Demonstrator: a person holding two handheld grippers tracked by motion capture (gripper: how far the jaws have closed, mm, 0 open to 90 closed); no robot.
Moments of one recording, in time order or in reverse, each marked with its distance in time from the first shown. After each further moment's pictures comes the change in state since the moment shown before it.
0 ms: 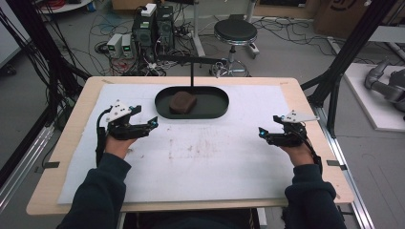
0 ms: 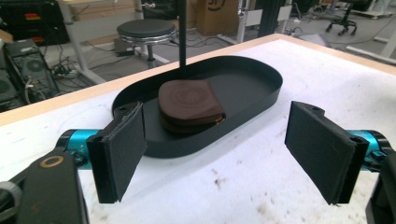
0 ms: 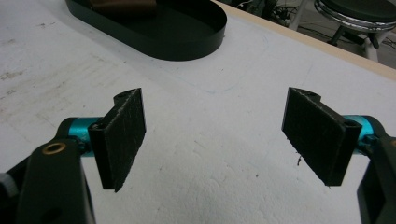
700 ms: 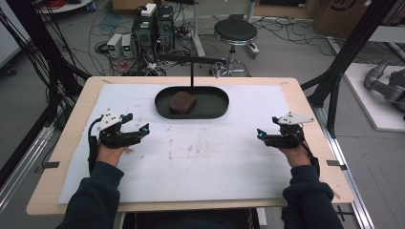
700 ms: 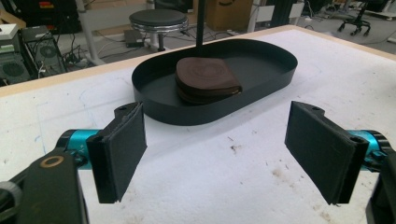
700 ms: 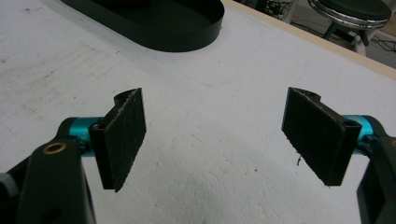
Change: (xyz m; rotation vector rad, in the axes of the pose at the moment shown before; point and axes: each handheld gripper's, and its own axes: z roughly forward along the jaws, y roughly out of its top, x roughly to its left) left arm 0.012 -0.026 -0.014 0.021 0.033 -0.040; right arm 0.006 -0.002 0.005 0.026 -0.034 -0.029
